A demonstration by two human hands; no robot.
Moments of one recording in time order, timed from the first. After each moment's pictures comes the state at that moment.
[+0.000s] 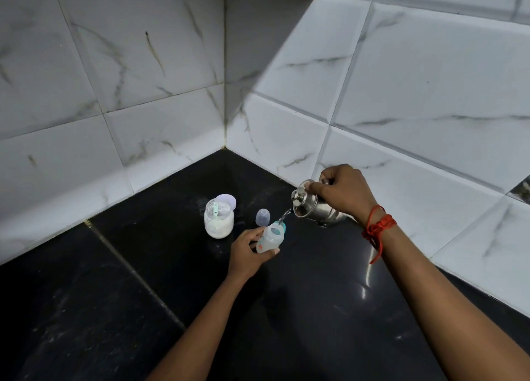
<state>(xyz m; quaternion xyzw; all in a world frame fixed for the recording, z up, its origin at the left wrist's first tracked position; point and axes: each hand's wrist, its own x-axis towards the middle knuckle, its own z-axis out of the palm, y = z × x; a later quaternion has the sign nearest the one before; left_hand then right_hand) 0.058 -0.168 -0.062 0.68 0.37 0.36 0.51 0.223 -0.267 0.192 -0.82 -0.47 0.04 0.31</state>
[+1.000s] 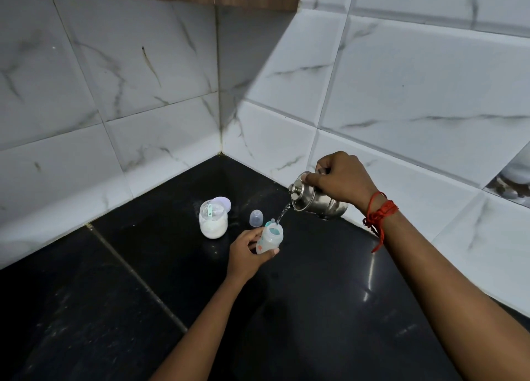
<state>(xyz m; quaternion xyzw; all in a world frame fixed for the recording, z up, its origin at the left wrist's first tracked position) 0.061 -0.201 -0.039 0.68 0.35 0.39 0.51 0.227 -0.295 0.232 -0.81 -0.51 0.02 0.27</state>
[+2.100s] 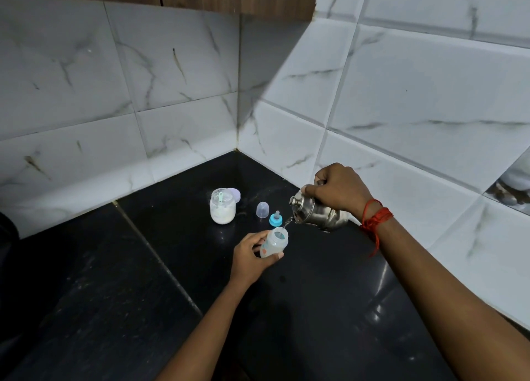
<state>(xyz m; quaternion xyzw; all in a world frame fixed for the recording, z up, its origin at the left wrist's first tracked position) 0.039 -0.271 -0.024 0.68 0.38 0.40 0.48 0.210 -0.335 0.224 -0.81 -0.54 0.06 0.23</state>
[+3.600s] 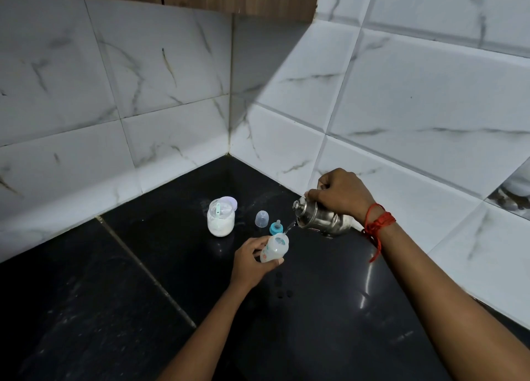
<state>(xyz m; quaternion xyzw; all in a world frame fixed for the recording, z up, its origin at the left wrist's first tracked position) 0.038 -0.220 -0.035 0.70 0.35 0.37 0.50 0.201 -0.296 0.224 -0.85 -0.49 0.05 0.20</state>
